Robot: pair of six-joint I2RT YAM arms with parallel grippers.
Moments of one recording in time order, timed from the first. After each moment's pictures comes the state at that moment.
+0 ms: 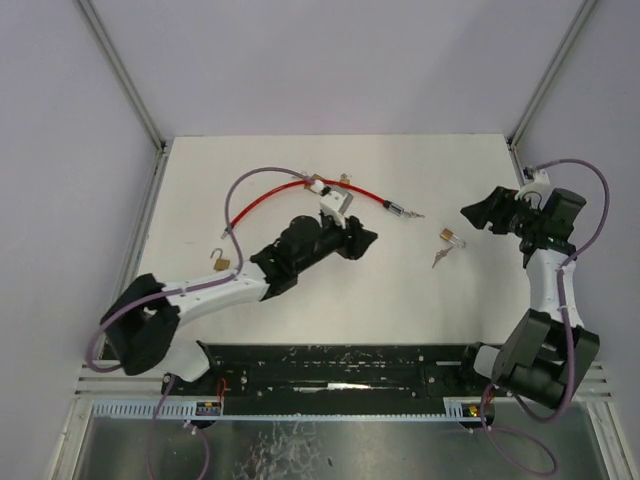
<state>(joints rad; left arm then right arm) -0.88 1.52 0.93 0.48 0.00 -0.37 -0.44 1.29 0.83 -0.13 -0.80 0.13</state>
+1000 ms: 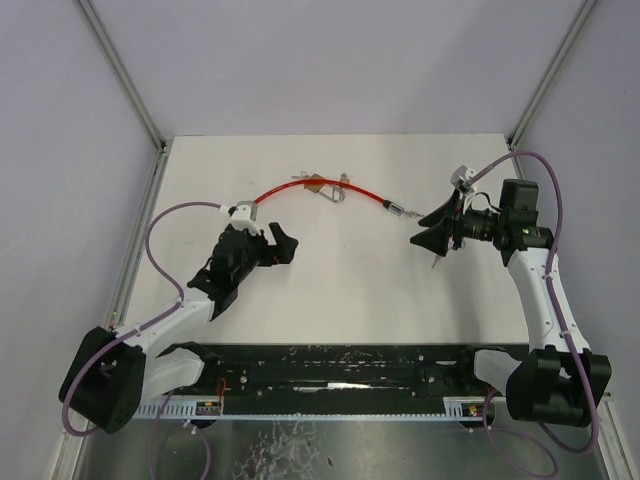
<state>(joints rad) -0.47 1.07 0.43 0.33 -0.03 -0.48 -0.10 1.13 0.95 -0.53 -1.22 -0.40</state>
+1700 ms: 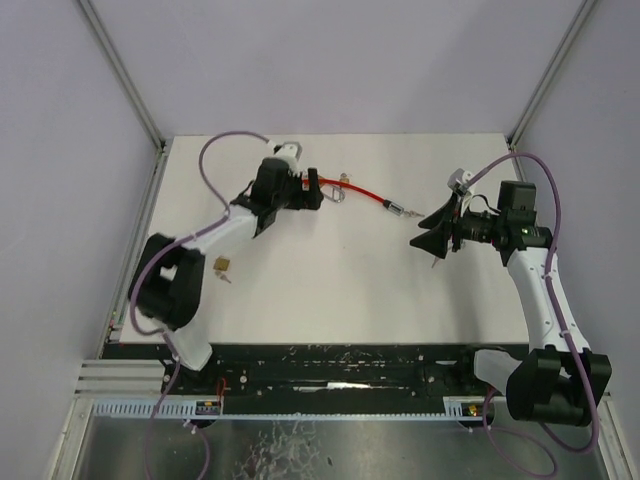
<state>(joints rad) -0.42 1.66 1.06 0.11 0.06 -0.36 -0.09 1.13 0.95 -0.58 -1.19 -0.47</state>
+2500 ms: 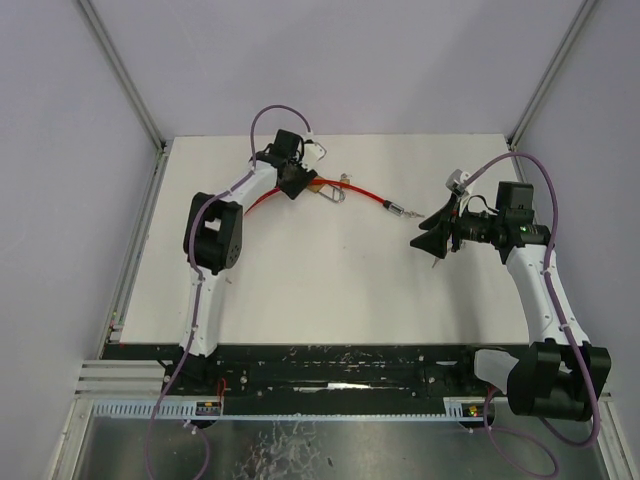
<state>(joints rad) -0.31 2.30 1.90 -0.50 0.01 0.47 -0.09 1.16 0.95 -0.59 -1.16 -0.48</state>
